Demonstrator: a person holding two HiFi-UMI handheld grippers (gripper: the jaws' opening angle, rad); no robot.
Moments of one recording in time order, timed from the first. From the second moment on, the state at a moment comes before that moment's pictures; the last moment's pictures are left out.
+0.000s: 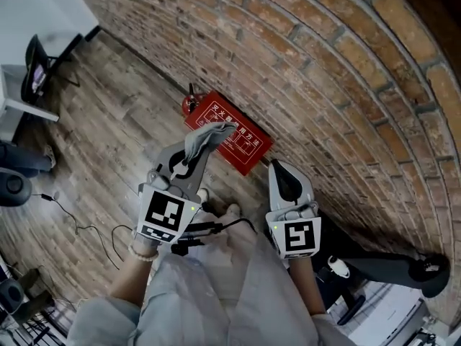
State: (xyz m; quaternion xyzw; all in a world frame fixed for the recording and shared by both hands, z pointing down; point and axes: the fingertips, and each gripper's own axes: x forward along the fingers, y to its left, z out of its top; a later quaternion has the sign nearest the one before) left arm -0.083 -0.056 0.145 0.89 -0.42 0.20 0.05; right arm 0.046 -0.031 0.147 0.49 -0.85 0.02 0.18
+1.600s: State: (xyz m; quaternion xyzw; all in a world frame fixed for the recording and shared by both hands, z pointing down) left arm -0.090 -0.027 0.117 0.88 -0.44 0.18 0.04; right arm 0.025 -0.021 0.113 0.46 -0.87 -0.02 0.18
